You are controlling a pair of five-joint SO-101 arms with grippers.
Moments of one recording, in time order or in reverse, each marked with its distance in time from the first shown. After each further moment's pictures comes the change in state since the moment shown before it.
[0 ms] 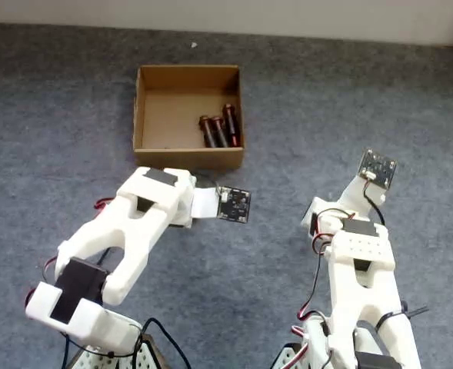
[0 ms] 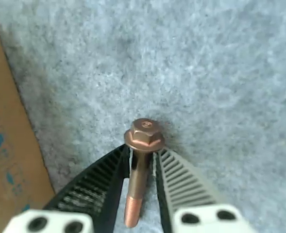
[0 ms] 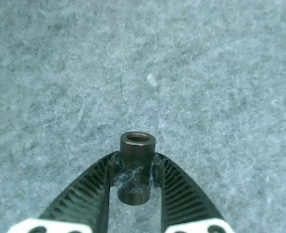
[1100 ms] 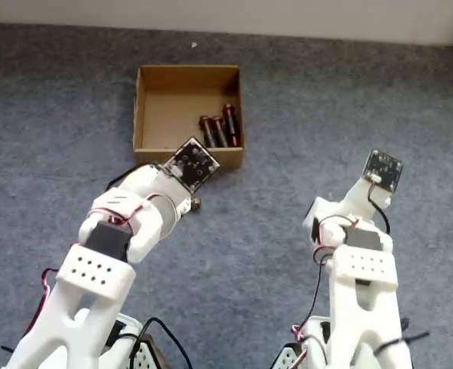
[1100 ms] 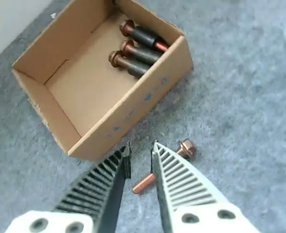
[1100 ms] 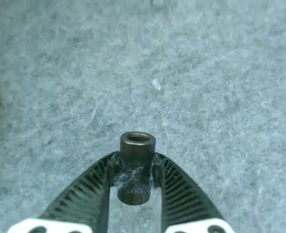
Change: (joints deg) left arm 0.1 -54.5 19.9 -0.3 51.6; right arm 0.0 -14.9 3.9 5.5 0.0
